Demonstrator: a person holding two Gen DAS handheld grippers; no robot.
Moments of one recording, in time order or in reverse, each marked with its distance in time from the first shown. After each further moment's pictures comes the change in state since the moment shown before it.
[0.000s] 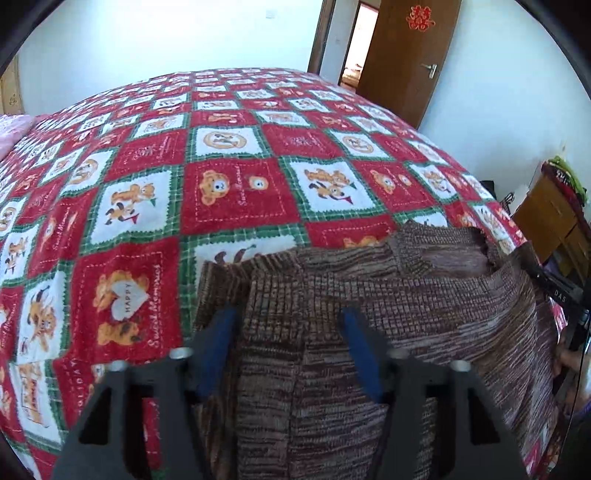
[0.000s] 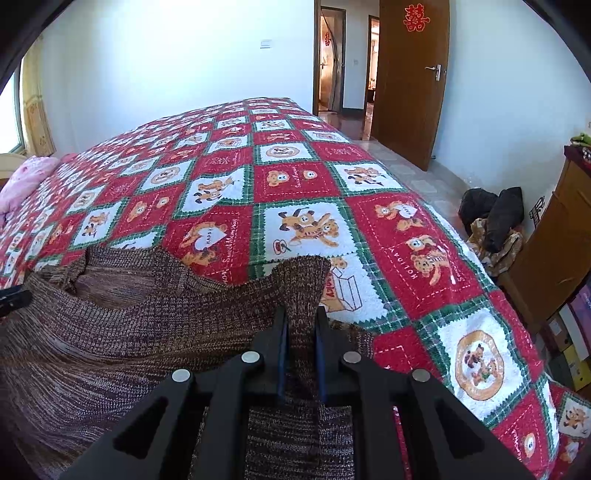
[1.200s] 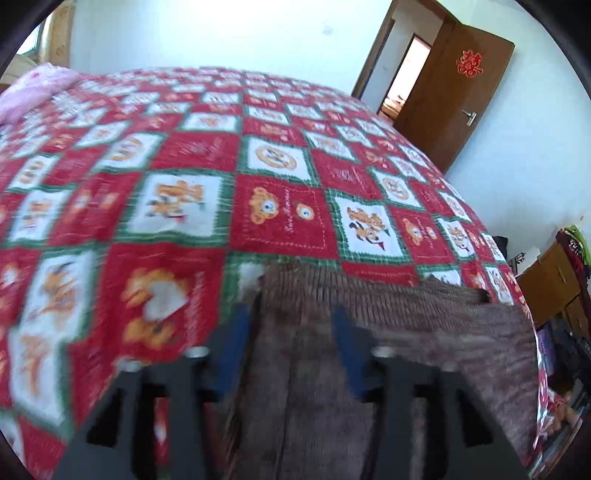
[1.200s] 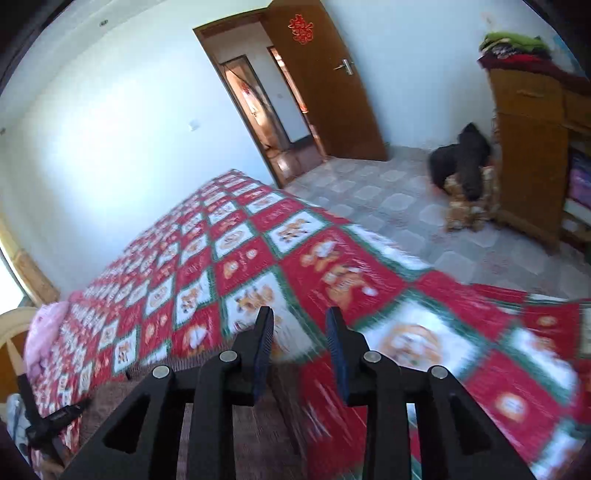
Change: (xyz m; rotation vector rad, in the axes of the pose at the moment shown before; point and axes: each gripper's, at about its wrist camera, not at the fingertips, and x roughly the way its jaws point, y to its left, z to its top) left arm -0.019 0.027 0.010 -0.213 -0.075 0.072; right arm -0.078 -0.077 -0.008 0.414 -0.137 0.062
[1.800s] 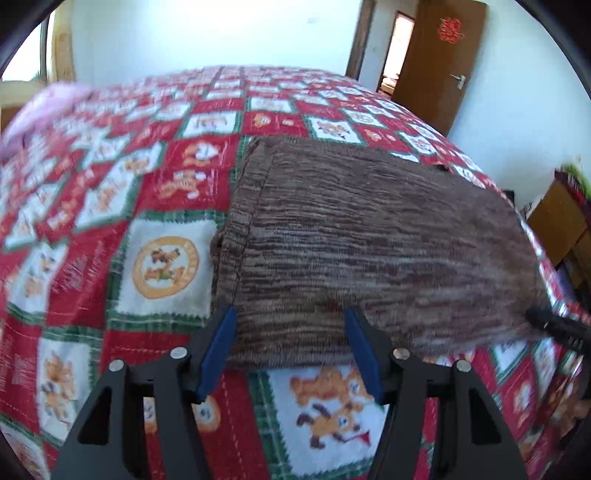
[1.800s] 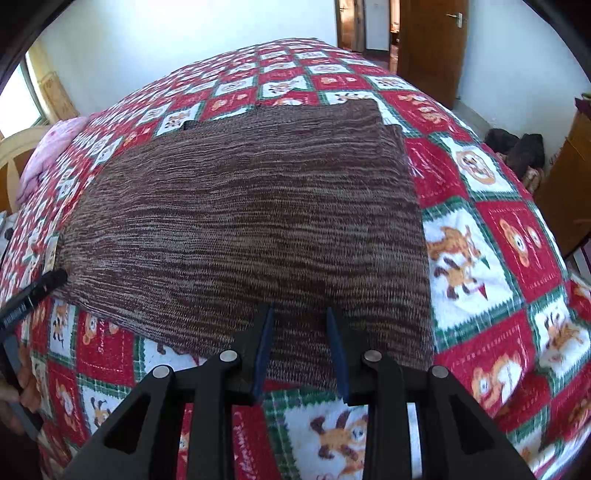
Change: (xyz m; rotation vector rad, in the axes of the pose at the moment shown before) left arm -0.078 -0.025 -0.128 0.130 0.039 0.107; right arm -0.047 0.067 -0.144 -0.370 0.421 -0.013
